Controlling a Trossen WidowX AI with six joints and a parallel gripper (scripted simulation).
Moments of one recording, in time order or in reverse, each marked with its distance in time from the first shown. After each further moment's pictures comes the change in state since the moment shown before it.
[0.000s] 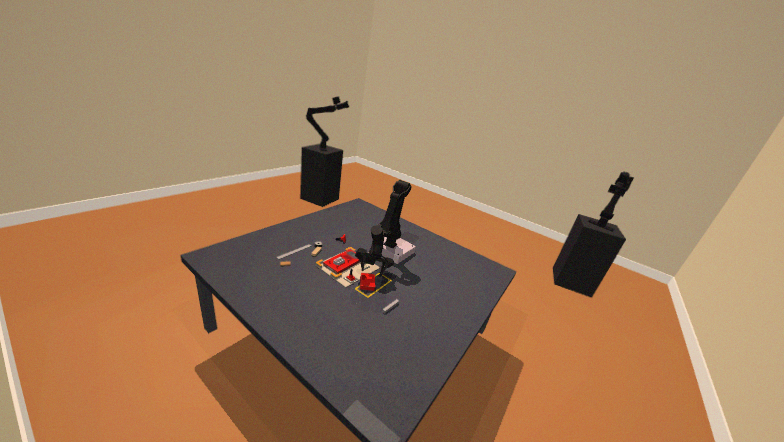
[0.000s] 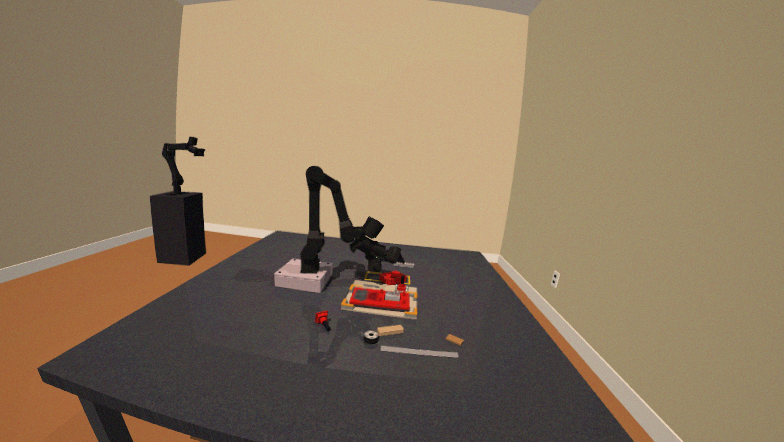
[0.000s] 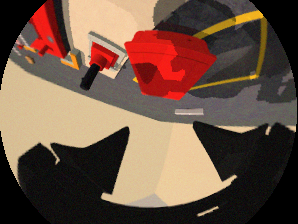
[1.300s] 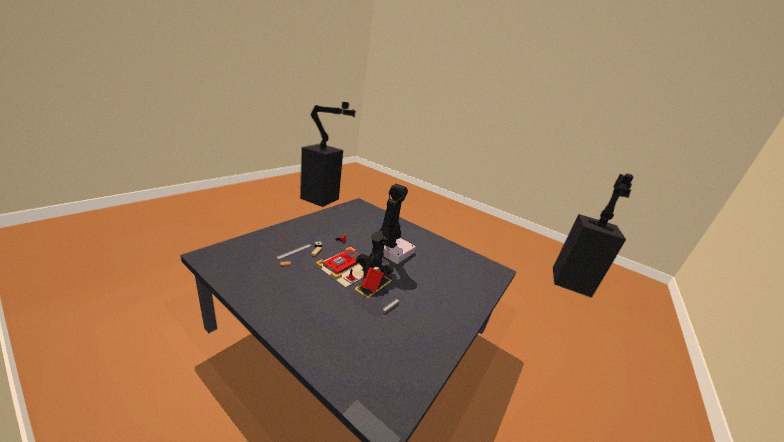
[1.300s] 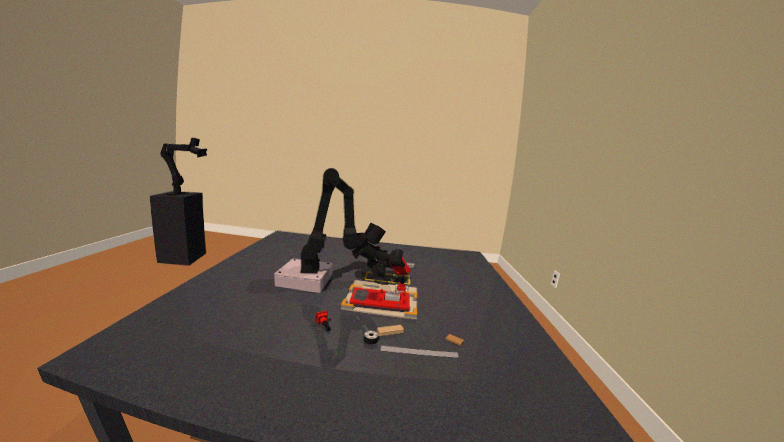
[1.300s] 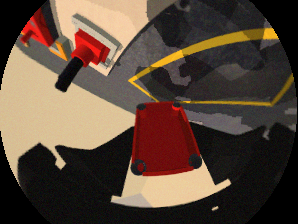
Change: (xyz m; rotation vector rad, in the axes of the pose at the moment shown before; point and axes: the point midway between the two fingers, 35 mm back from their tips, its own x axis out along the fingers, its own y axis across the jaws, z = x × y) arm 0.026 -0.012 0.012 -0.149 0.008 0.000
